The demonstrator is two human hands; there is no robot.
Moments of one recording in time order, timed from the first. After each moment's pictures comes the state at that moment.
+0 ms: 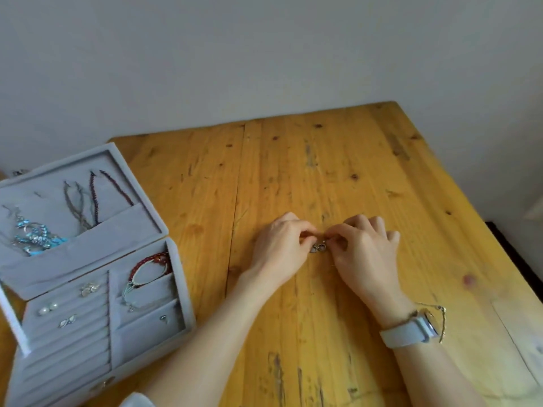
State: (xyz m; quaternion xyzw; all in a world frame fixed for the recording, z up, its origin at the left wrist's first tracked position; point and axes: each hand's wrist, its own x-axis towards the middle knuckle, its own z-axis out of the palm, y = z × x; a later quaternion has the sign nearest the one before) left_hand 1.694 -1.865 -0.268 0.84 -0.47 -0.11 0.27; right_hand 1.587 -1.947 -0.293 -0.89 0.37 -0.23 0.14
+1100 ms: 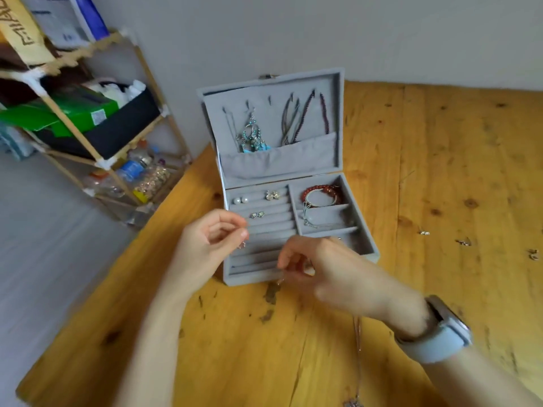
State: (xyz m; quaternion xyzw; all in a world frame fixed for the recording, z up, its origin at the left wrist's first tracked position) left_hand 1.766 -1.532 -0.251 0.77 -0.19 -0.11 0.60; right_hand 1.674 -1.706 -0.232 -0.92 -0.09 0.03 0.38
